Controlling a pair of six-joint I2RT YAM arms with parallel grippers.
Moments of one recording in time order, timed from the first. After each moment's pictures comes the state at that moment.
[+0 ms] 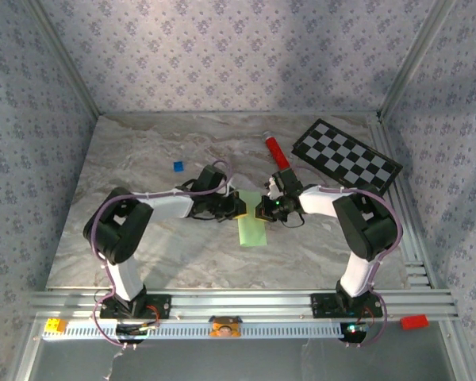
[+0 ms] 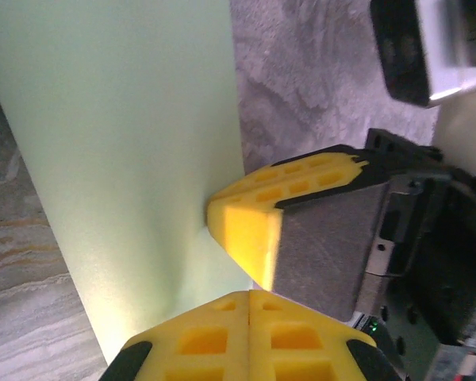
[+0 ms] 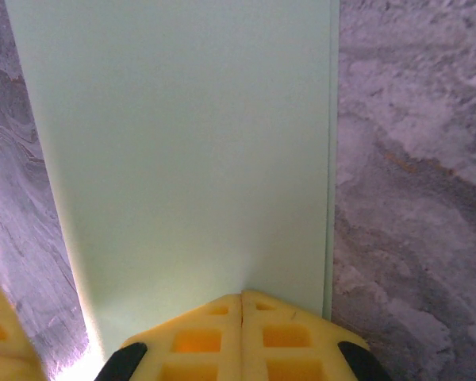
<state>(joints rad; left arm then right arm) -0.66 1.79 0.93 -0.02 0.60 -0.89 0.49 1.77 0.87 -0.18 -0.50 0.62</state>
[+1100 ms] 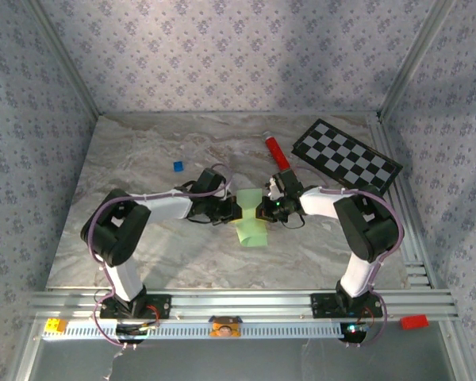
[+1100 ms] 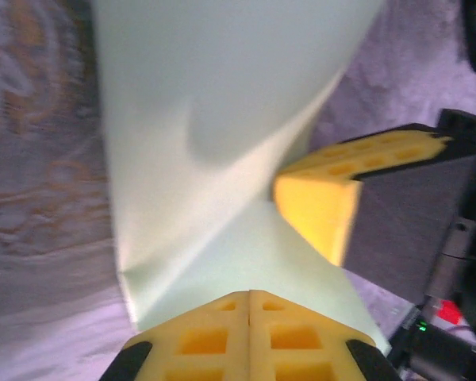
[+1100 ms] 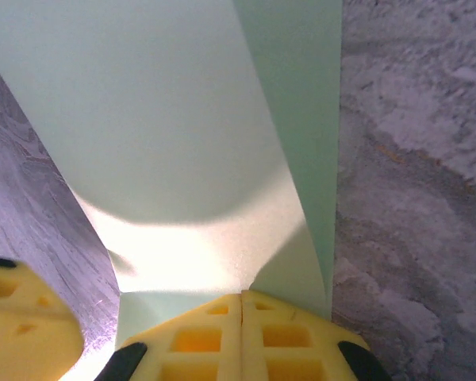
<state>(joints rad) -0.67 1.76 0.92 -0.12 0.55 -0.83 0.49 1.76 0.86 -0.17 -0.49 0.62</state>
